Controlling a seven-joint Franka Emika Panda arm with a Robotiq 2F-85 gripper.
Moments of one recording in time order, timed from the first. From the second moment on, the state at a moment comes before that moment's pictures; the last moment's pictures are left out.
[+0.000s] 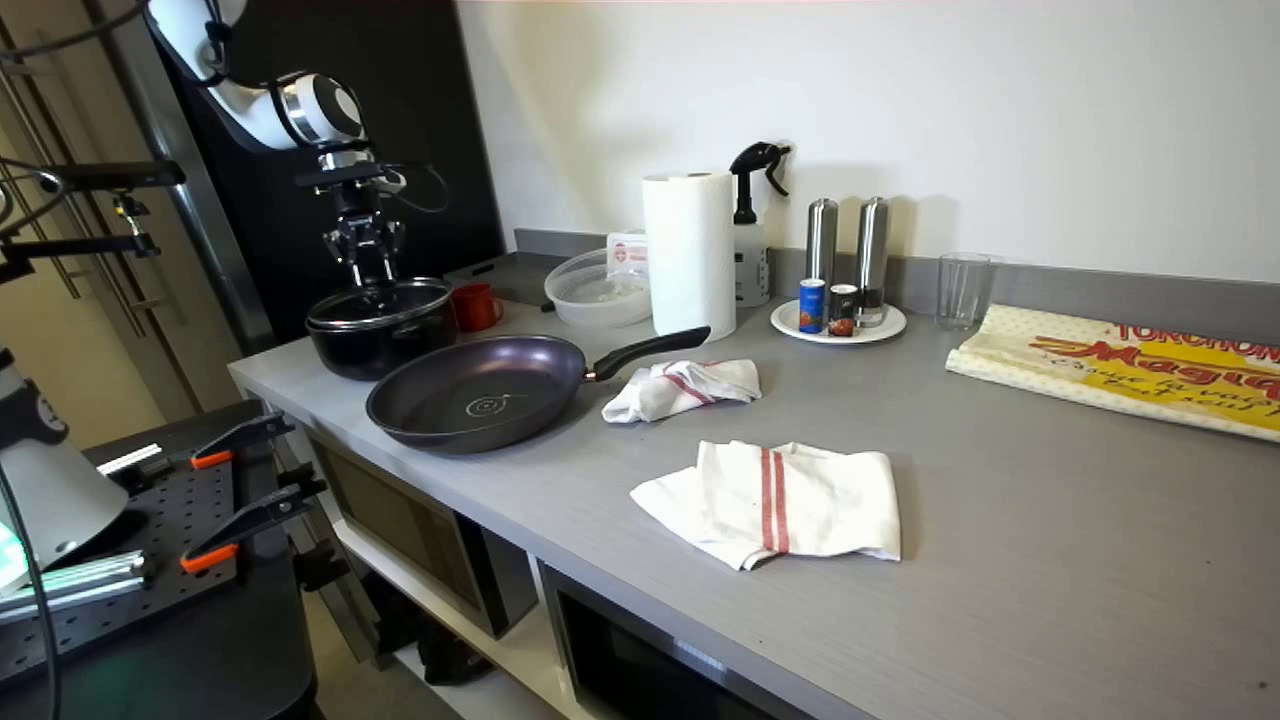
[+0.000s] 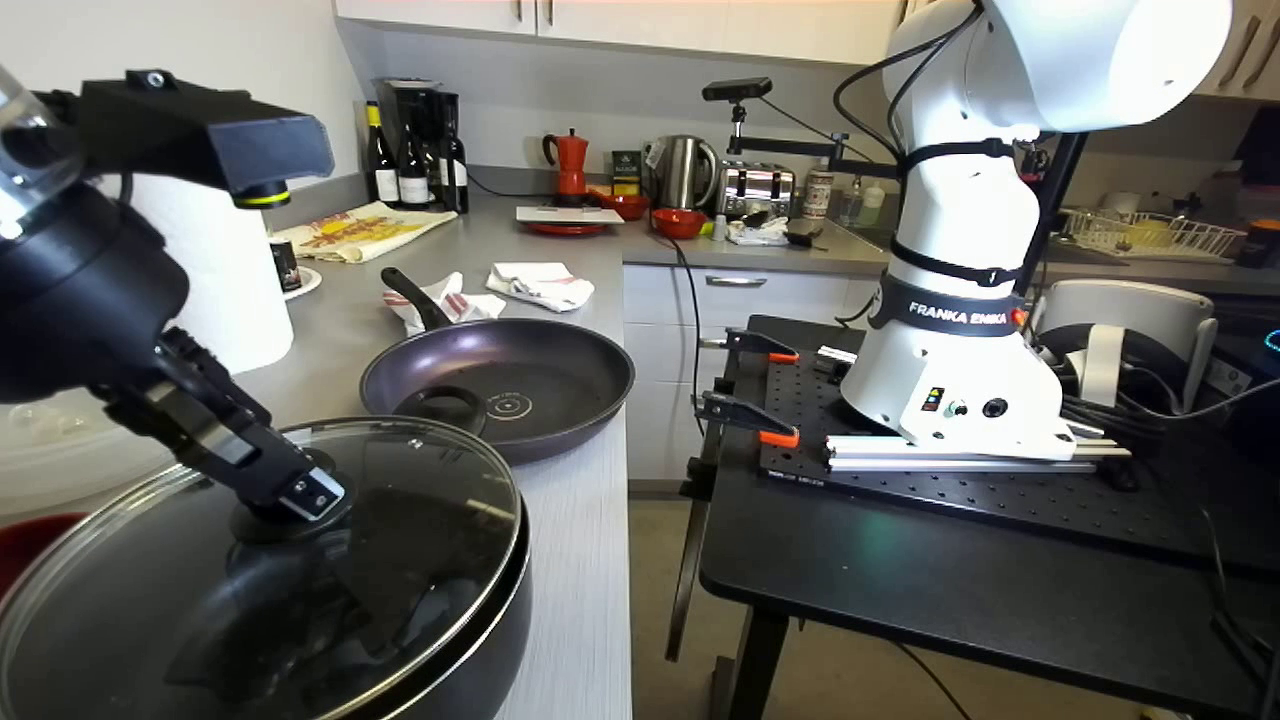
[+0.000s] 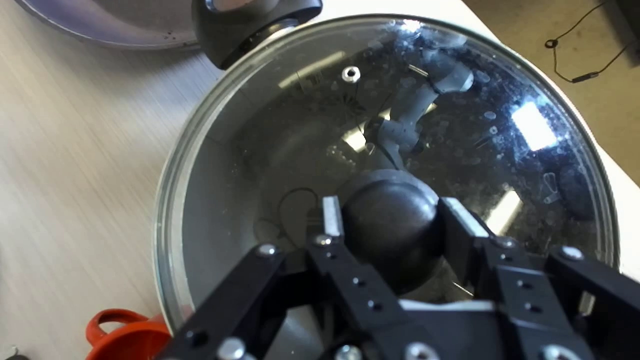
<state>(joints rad) 0.56 0.61 0.30 -1.71 -0.40 1.86 -0.12</state>
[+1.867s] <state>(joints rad) 0.55 0.60 0.29 -1.69 -0.40 1.86 -0.13</state>
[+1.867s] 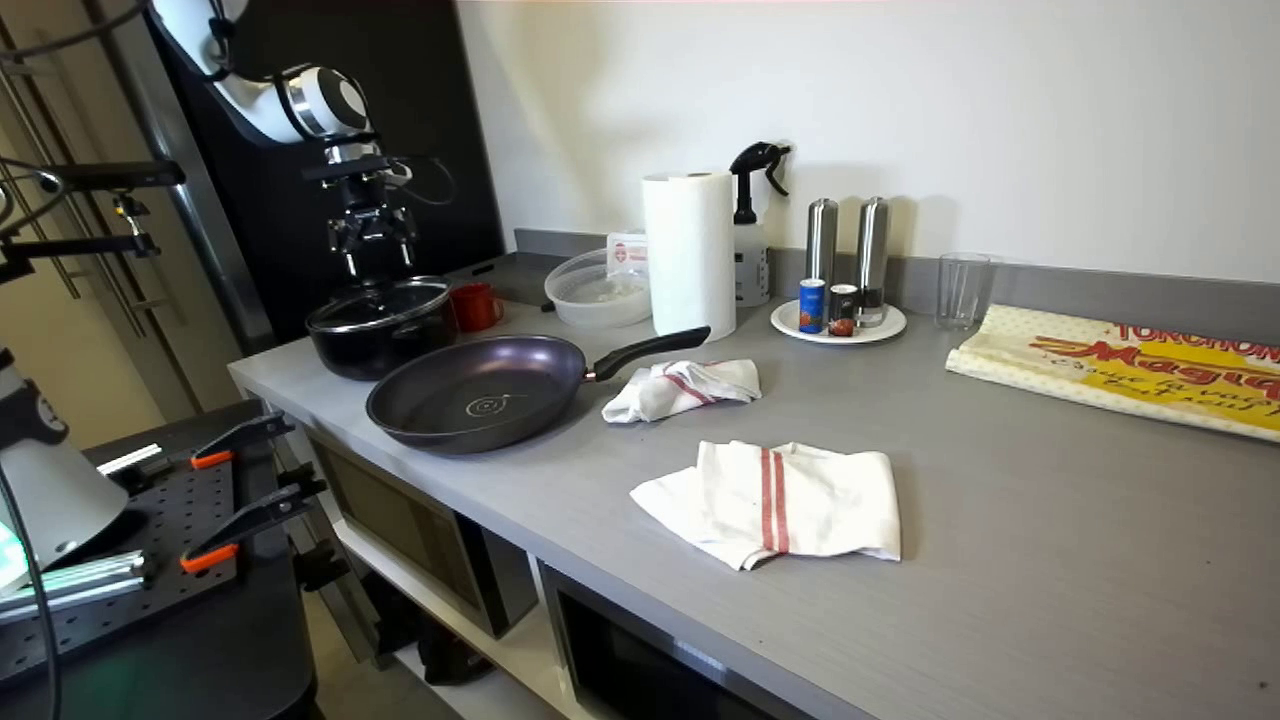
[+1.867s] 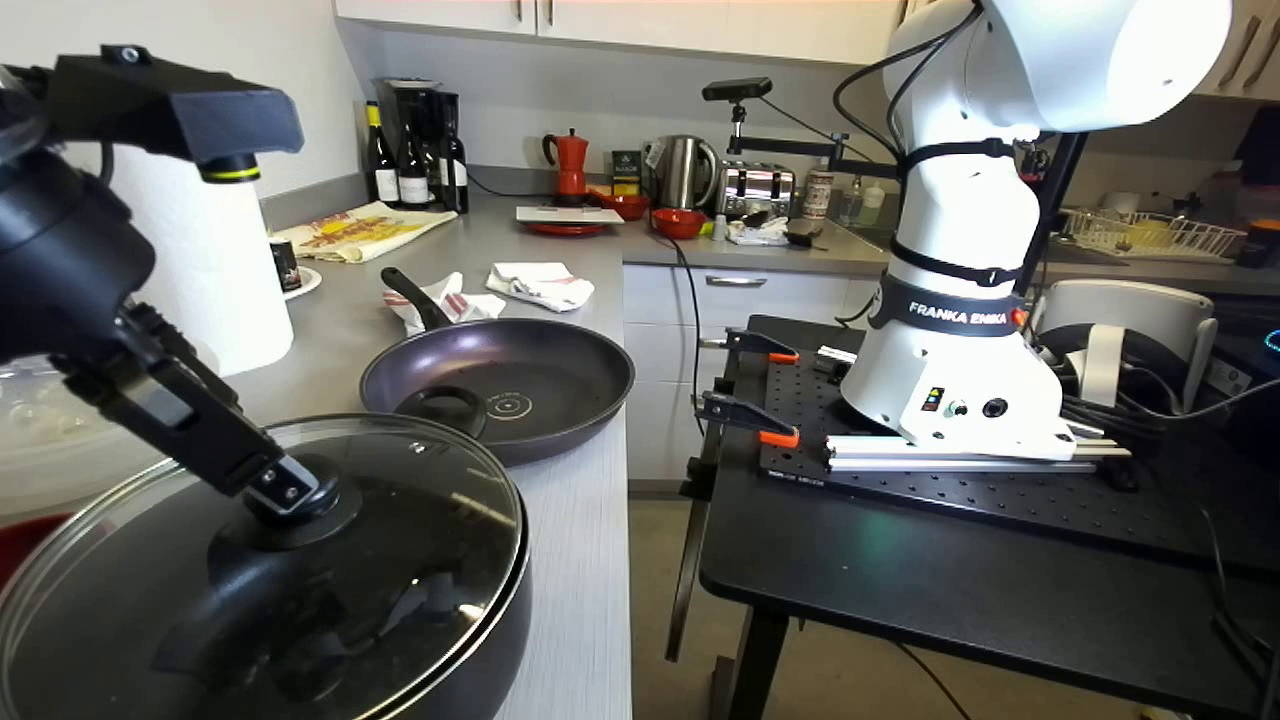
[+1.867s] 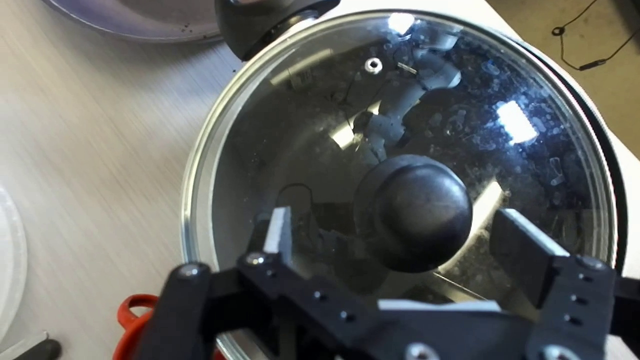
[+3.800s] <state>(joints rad) 0.46 0.55 0.28 -1.73 -0.37 2.03 -0.07</state>
